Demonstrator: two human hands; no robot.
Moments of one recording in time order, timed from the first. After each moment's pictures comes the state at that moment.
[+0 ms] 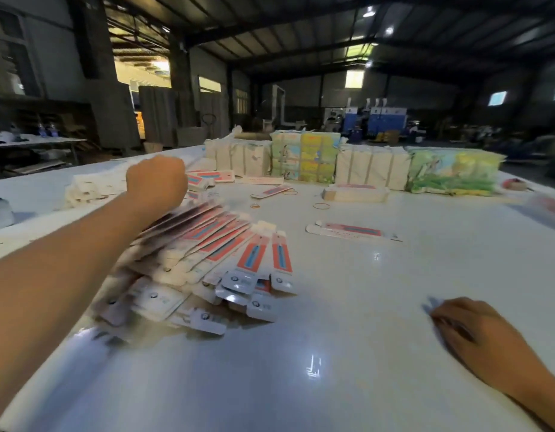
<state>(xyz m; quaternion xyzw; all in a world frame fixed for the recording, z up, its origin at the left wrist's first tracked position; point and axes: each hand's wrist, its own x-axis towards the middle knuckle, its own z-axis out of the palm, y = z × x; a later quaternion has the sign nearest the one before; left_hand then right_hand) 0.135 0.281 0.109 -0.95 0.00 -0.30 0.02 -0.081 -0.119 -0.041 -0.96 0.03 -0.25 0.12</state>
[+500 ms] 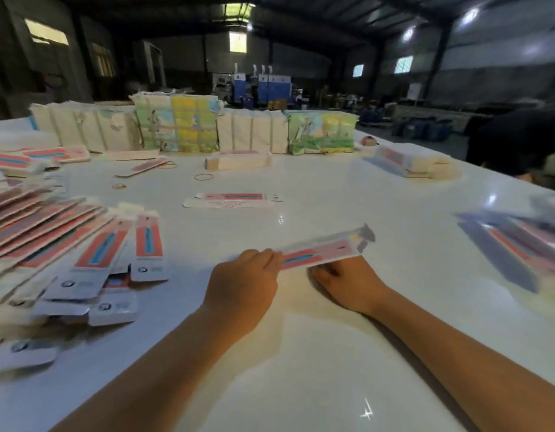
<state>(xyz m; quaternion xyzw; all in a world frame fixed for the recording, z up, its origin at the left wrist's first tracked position) -0.004 0.046 -0.039 -0.80 0.49 -0.34 -0.05 -0.083 -0.137 -0.049 -0.95 0.08 -0.21 0.24</state>
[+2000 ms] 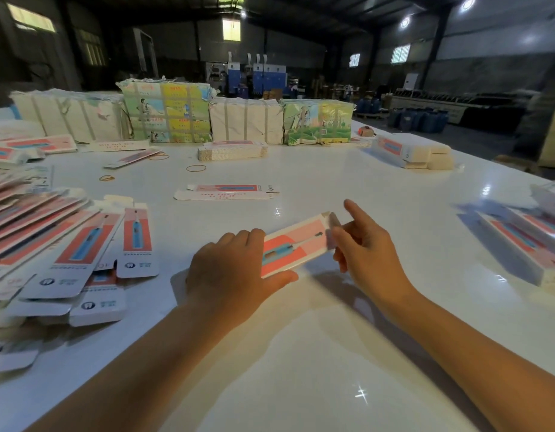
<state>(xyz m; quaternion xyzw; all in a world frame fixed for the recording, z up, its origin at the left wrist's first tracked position) -0.010 0.048 -0.018 -0.86 0.42 -0.25 -0.15 -0.100 -0.123 -0.022 -0.78 0.17 -0.34 0.49</state>
